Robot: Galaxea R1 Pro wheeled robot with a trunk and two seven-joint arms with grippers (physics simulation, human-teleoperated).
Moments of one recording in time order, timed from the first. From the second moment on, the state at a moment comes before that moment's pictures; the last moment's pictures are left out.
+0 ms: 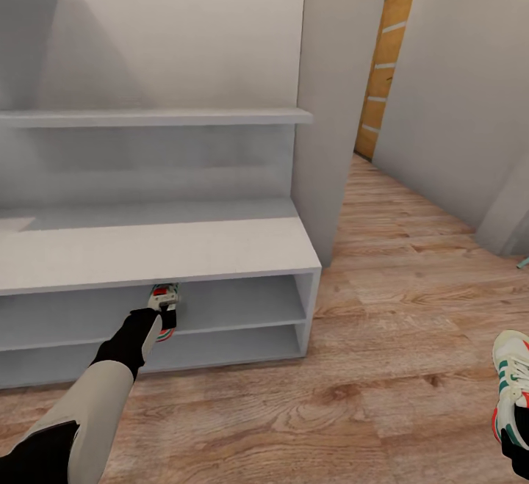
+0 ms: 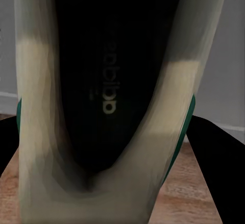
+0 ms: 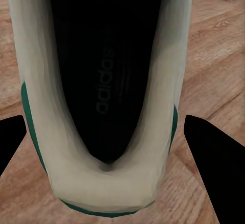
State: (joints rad) left arm -0.85 0.00 0.26 -0.57 -0.10 0.52 0.14; right arm -0.20 -0.28 -0.71 -0.68 0.07 -0.24 0.10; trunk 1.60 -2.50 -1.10
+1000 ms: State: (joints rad) left arm -0.85 0.00 0.26 -0.58 -0.10 0.51 0.14; right arm -0.20 -0.28 -0.71 -0.68 0.07 -0.24 0.10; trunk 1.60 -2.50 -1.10
